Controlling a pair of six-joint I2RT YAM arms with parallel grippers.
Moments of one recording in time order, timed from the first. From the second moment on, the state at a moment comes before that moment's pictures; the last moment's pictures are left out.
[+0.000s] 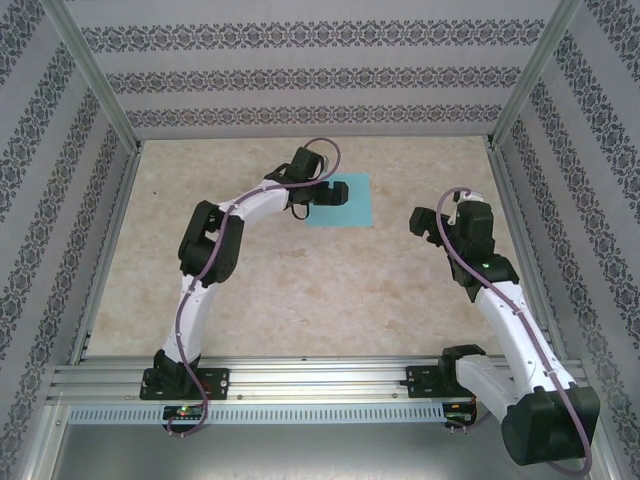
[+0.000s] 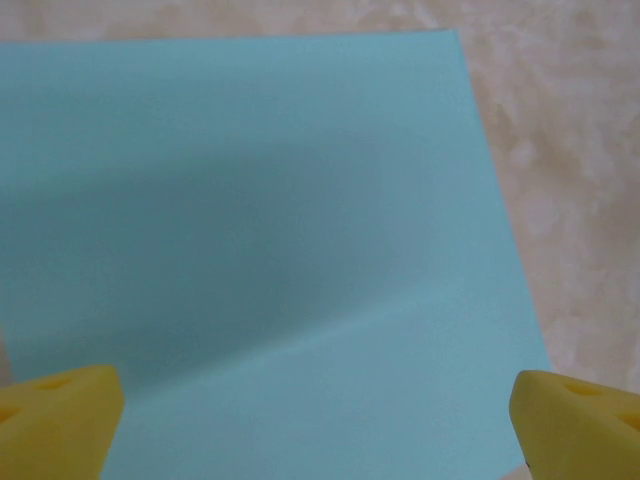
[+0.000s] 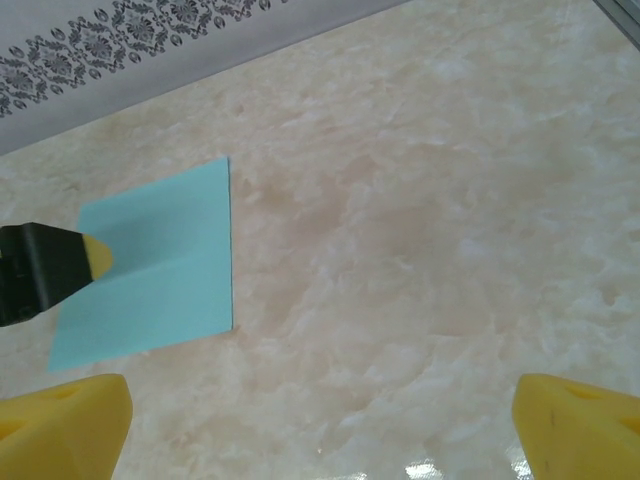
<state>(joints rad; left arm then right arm) -0.52 2.35 1.87 -0.39 0.20 -0.45 0.11 0.94 0.72 -0.37 0.04 0.35</state>
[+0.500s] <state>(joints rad) -0.55 2.34 1.85 -0.48 0.22 -0.44 0.12 0.96 0.72 -0.39 0.05 0.35</state>
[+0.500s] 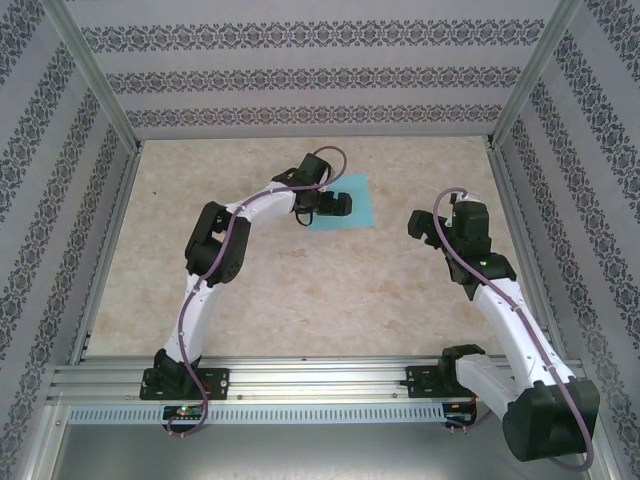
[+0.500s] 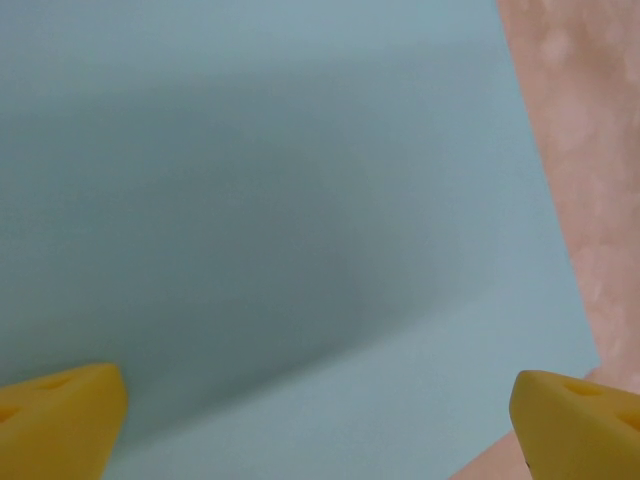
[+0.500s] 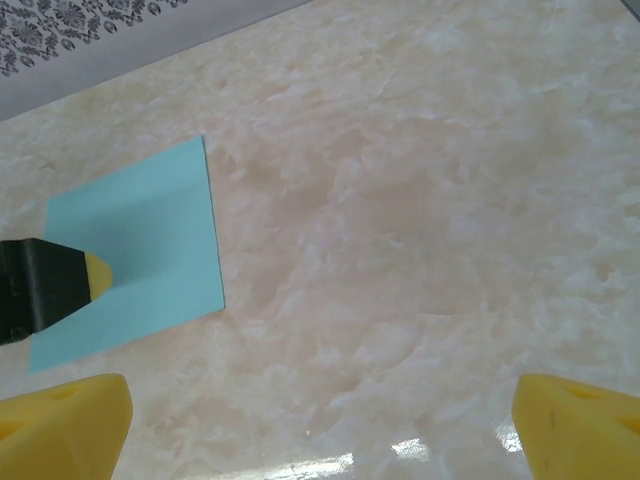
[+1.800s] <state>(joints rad) -0.48 1.77 1.19 -0.45 0.26 -0.56 0.39 1.58 1.07 -0.39 -0.02 0.45</state>
